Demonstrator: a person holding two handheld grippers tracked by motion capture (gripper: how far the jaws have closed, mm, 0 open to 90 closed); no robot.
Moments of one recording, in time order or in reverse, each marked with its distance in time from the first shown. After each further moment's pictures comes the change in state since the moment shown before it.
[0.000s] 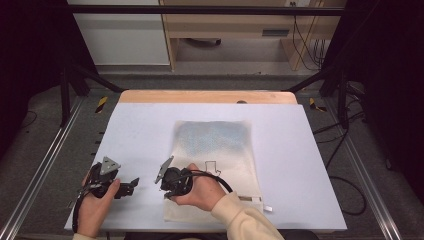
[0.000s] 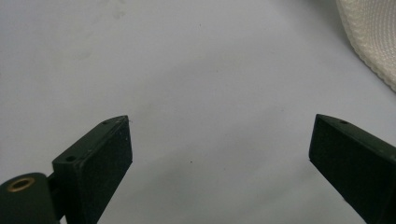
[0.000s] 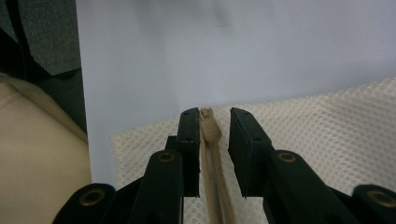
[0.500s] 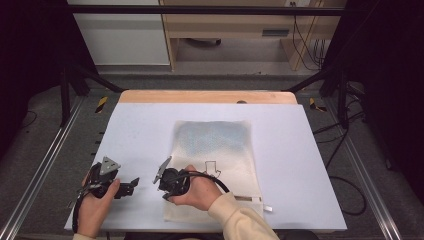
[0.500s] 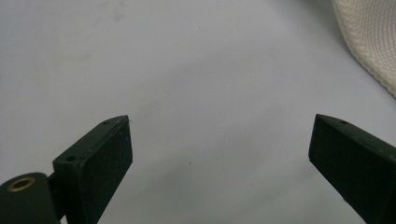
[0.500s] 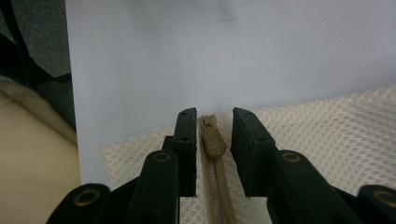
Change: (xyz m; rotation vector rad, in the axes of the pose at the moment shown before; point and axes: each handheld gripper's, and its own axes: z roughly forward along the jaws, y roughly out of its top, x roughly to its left) left arm 0.000 0.000 -0.001 -0.003 -0.003 0.001; right arm -0.004 0.000 0.017 0.017 0.027 0.027
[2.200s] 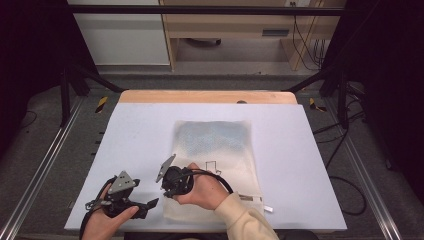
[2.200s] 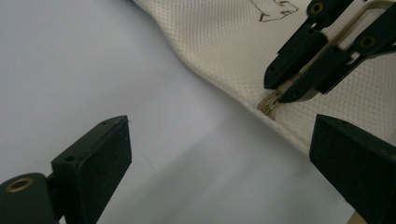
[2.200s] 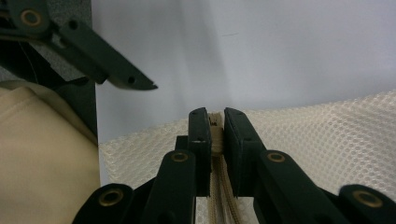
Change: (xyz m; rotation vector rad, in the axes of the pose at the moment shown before) left arm -0.066 0.004 -0.027 -0.082 -0.299 0.075; right arm 0.001 -0.002 -0.020 -0.052 0.018 -0.042
